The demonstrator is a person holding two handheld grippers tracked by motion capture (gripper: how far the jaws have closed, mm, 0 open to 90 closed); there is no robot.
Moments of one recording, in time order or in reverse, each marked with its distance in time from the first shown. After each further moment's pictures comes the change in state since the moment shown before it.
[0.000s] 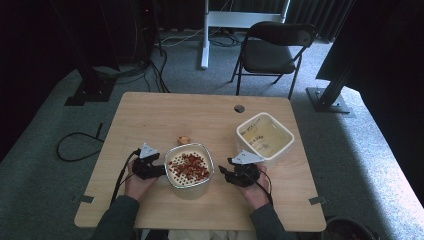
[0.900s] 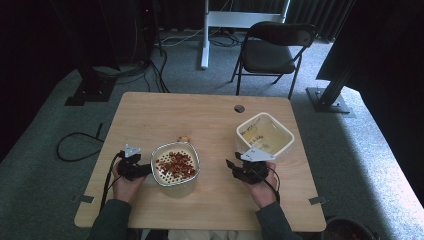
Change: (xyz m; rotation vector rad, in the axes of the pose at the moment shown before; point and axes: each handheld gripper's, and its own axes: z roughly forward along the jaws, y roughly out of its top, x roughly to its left) left arm 0.024 -0.017 -0.026 0.043 0.149 -0.162; right arm -0.010 0.011 -0.025 -0.062 -0.051 -0.008
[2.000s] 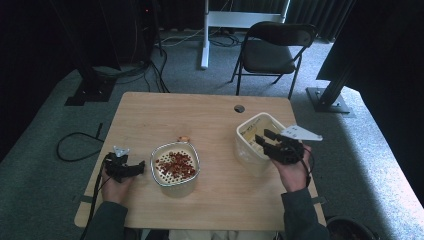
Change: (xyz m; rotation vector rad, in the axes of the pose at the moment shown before) left arm 0.041 -0.016 0.011 0.066 0.178 -0.027; right arm -0.065 0.048 -0.075 -0.149 -0.056 0.115
